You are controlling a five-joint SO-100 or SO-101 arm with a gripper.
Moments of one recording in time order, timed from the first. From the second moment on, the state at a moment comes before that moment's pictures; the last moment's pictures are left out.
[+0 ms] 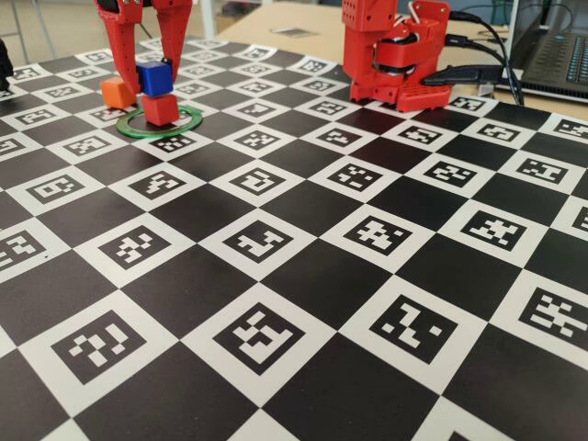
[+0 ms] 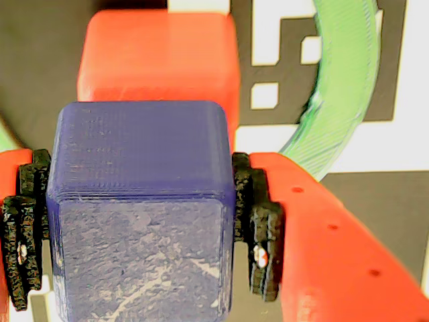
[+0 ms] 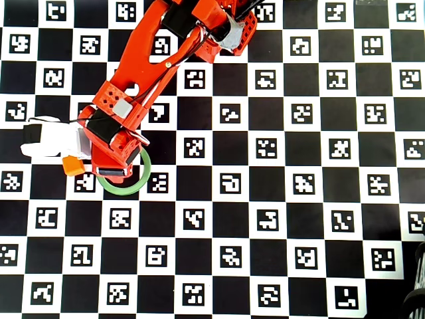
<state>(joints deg) 38.7 70.0 80.9 75.9 -36.0</state>
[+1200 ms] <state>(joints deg) 39.2 70.0 82.4 73.9 -36.3</state>
